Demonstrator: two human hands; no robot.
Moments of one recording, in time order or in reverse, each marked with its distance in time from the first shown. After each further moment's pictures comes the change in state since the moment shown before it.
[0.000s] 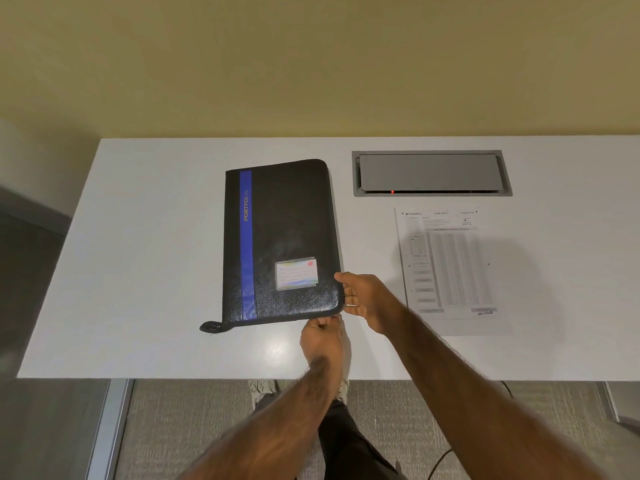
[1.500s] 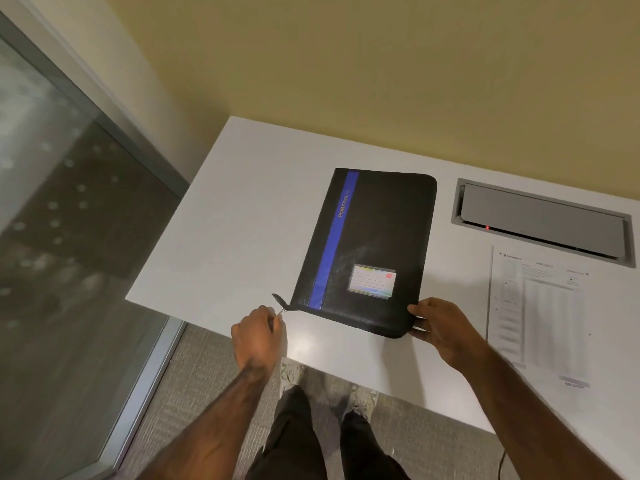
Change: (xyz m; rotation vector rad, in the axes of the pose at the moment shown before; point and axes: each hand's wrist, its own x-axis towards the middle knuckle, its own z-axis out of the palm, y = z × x) left_hand 0.087 0.024 -0.236 0.896 0.400 0.515; right_hand -0.021 -0.007 0.030 -0.119 0.076 -0.047
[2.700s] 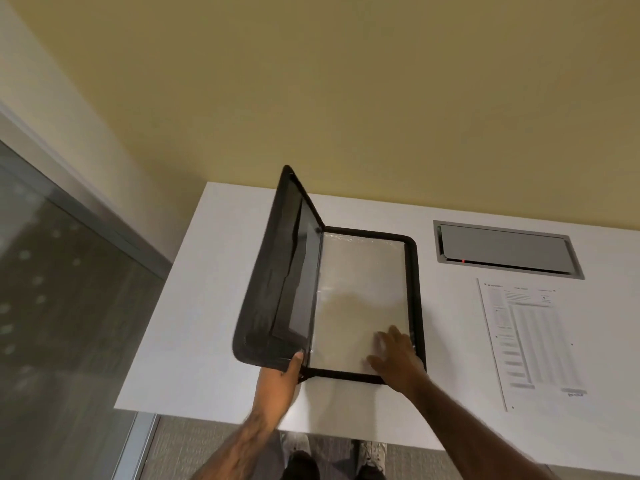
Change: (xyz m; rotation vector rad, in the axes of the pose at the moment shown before) left_hand 0.074 -0.003 -0.044 -0.780 -0.532 -0.029; right_hand 0.030 0.007 0.116 -1.075 0.148 -0.283
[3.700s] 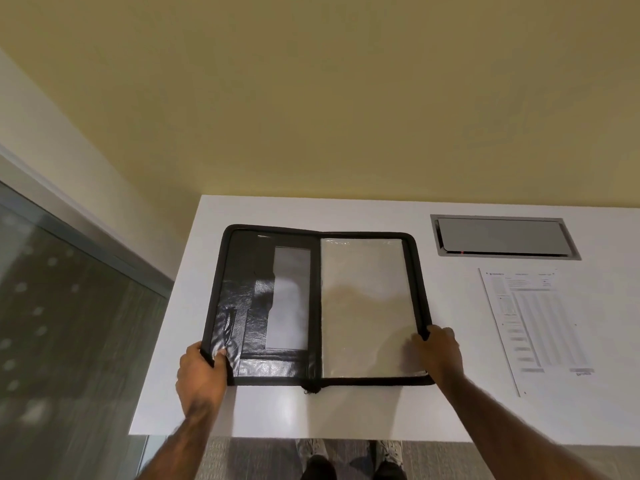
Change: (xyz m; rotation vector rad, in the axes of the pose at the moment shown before) left_hand 0.062 -0.012 -0.136 0.507 0.498 -0.002; right_hand 0.007 0.025 -0.015 0.322 0.307 0.469
